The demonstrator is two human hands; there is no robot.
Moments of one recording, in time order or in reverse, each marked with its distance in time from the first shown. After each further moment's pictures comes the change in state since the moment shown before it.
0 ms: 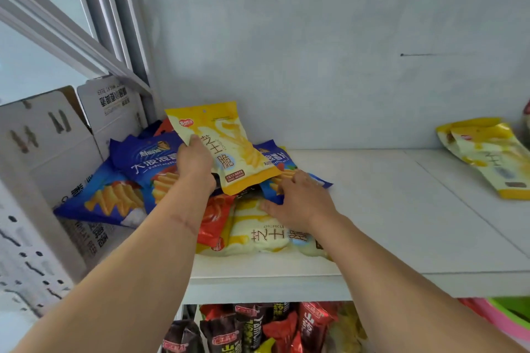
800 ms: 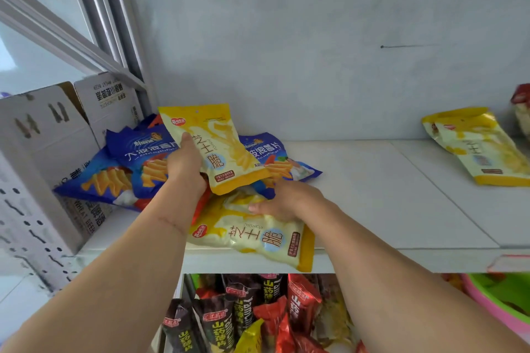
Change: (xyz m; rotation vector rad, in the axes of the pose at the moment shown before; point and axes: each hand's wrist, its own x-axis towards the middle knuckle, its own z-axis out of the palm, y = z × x) left_hand -0.061 -0.014 -0.018 0.182 -0.018 -0.045; right_hand -0.028 0.016 -0.024 0.052 -0.346 0.107
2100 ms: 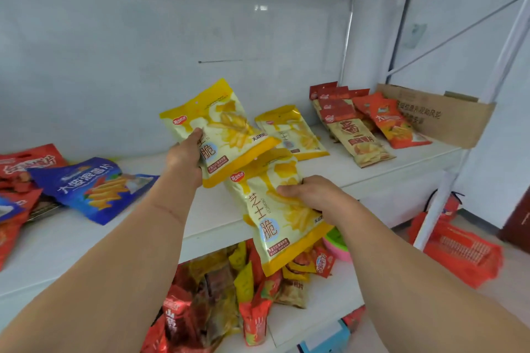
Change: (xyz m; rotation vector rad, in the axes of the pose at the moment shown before) left_hand -0.208 -0.094 0.214 -0.014 -0.616 -0.060; right_hand -0.207 0.305 -0.054 1.019 0.341 0.419
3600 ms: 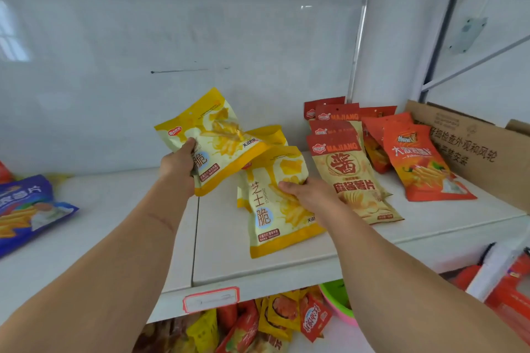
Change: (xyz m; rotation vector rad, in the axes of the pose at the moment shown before) left_hand 0.101 -0.063 0.167 0.086 0.266 0.054; right_hand 0.236 0.028 -0.147 0.057 -0.057 -0.192
